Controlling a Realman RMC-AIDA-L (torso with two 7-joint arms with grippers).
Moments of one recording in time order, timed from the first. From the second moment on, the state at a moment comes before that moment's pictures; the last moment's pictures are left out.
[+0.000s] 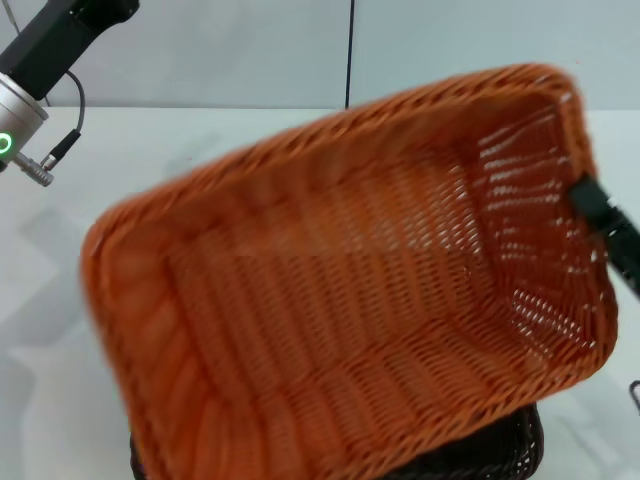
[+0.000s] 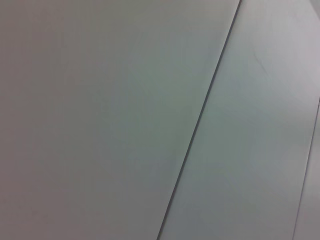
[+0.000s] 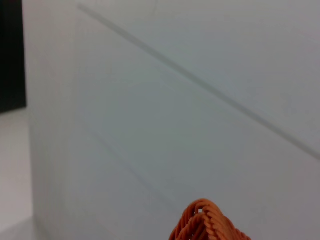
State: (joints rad) left arm -0.55 -2.06 -2.18 -0.54 0.90 -1.26 1.90; right arm 0.39 2.08 -0.09 0.07 -1.85 -1.91 1.18
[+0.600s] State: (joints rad) left arm -0.56 -2.06 -2.18 -0.52 0.90 -1.26 1.90; right arm 0.32 2.07 -0.09 0.07 -1.89 -1.98 0.95
